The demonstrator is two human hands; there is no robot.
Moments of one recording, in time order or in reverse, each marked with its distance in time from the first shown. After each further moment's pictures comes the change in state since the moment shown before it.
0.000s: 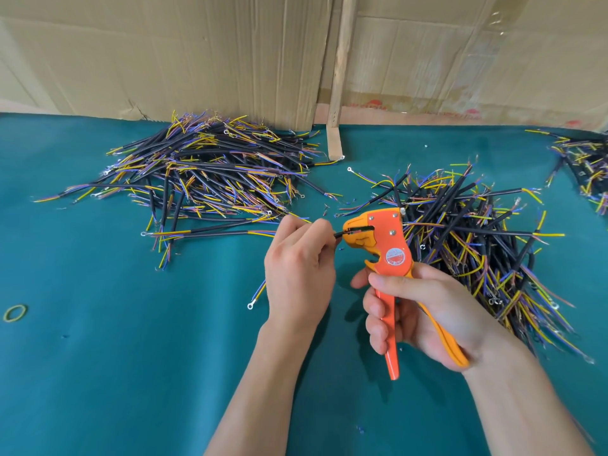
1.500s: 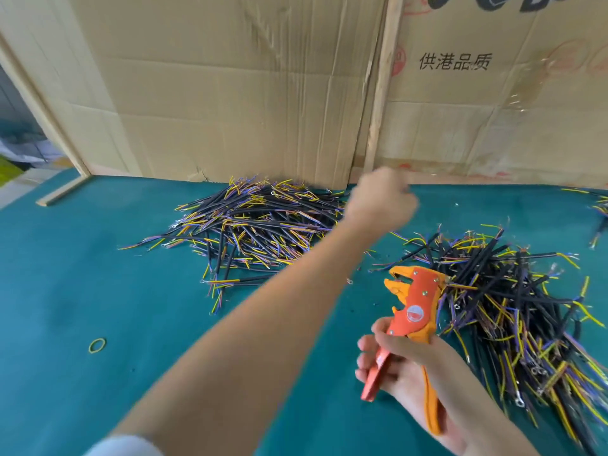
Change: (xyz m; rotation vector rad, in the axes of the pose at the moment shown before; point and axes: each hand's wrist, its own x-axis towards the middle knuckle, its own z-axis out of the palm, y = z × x) left_hand 0.170 0.039 0.044 0.112 -0.625 -0.221; right_hand 0.017 -0.051 0.026 0.494 0.202 -0.181
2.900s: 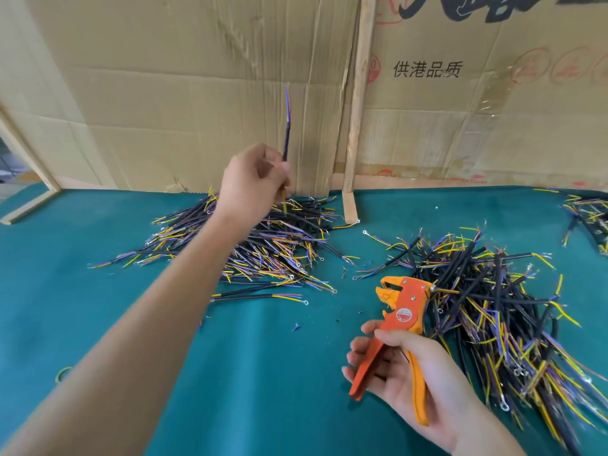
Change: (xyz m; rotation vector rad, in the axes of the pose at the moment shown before) left_hand -0.021 -0.095 -0.092 -0.469 0.337 0.084; right_hand 0.003 0.059 -0.044 -0.086 -0.043 0.156
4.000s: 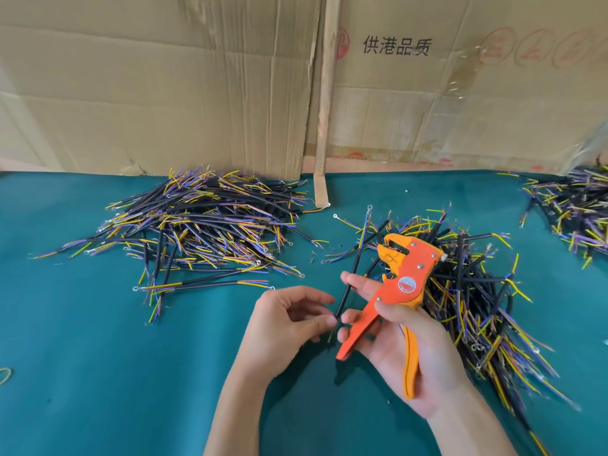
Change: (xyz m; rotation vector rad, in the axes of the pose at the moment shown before) left_hand -0.173 -0.041 0.082 -0.367 -0.366 -0.369; right_hand -0.002 -0.017 -0.023 -0.030 -0.213 -0.257
